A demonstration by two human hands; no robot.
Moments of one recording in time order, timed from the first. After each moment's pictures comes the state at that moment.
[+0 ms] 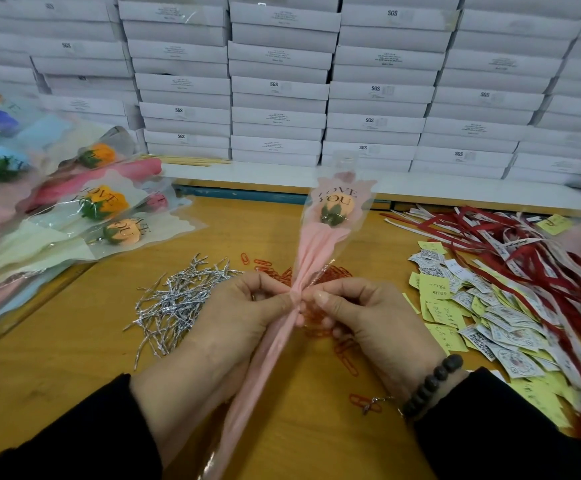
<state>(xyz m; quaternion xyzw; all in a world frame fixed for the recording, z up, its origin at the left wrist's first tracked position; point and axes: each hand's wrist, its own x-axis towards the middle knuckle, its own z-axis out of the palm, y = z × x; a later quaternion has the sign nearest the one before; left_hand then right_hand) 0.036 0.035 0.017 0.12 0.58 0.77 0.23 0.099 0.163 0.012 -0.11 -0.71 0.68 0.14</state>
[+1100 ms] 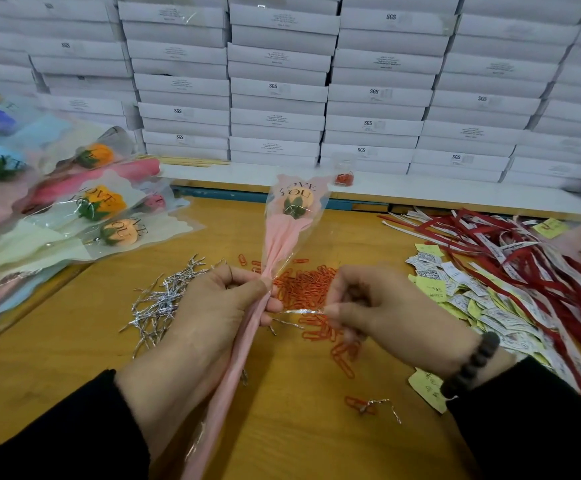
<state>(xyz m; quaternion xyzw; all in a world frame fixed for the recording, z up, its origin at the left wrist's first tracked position) 0.026 0.030 0.022 0.08 0.61 0.77 0.17 0.110 0.181 0.045 -0.04 -0.90 0.42 0.04</state>
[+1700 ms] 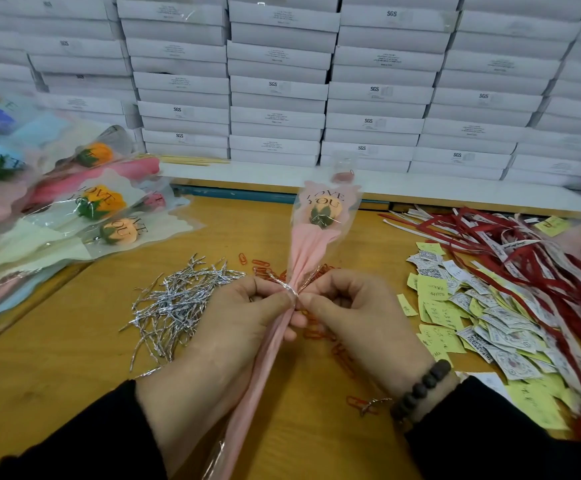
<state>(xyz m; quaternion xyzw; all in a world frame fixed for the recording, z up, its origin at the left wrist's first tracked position) 0.039 0.041 0.013 0.11 0.60 0.77 0.20 0.096 0.154 0.017 -0.07 -0.79 0.57 0.20</state>
